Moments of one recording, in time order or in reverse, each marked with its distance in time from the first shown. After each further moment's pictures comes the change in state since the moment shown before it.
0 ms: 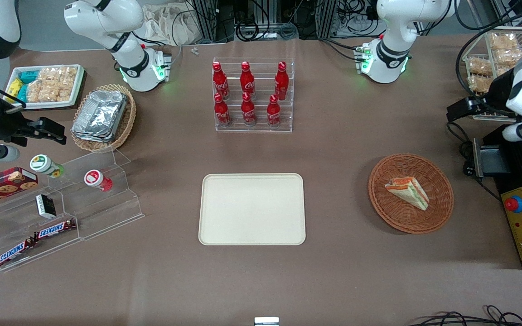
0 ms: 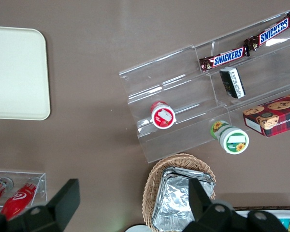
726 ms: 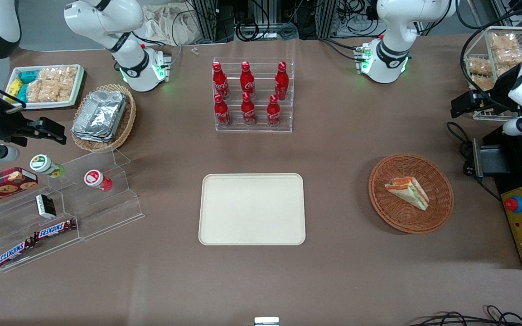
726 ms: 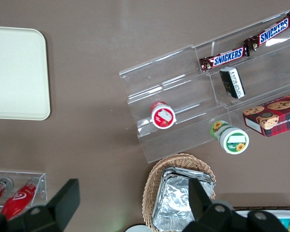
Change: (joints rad) arm 0.007 -0.002 0.001 0.052 -0.004 -0.041 0.163
